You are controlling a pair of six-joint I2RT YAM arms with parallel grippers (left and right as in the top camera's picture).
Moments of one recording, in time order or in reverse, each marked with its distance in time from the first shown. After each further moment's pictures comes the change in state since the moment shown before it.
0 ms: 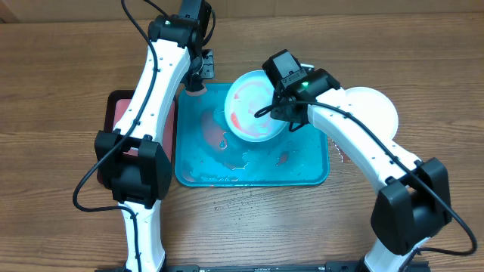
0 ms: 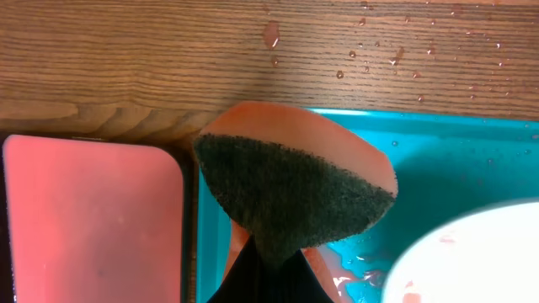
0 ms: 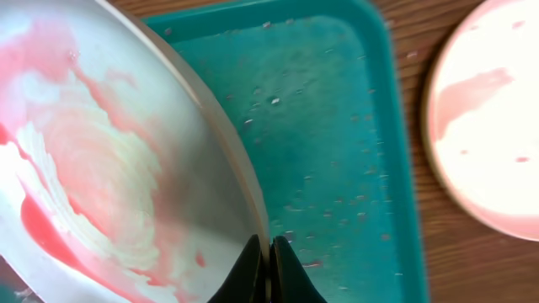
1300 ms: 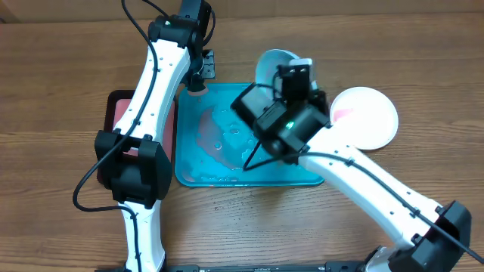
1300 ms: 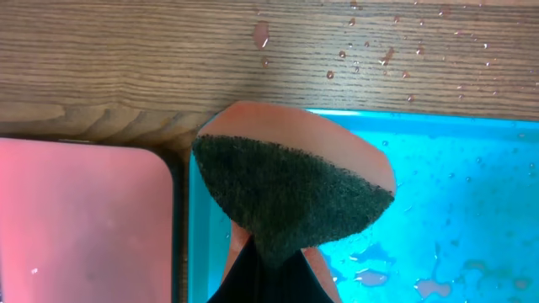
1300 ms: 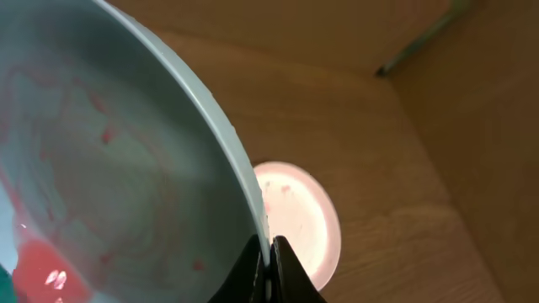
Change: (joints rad) left arm 0.000 0.000 -0.006 0.012 0.022 0.000; right arm 0.275 -0.182 0.000 -0.175 0.817 -0.004
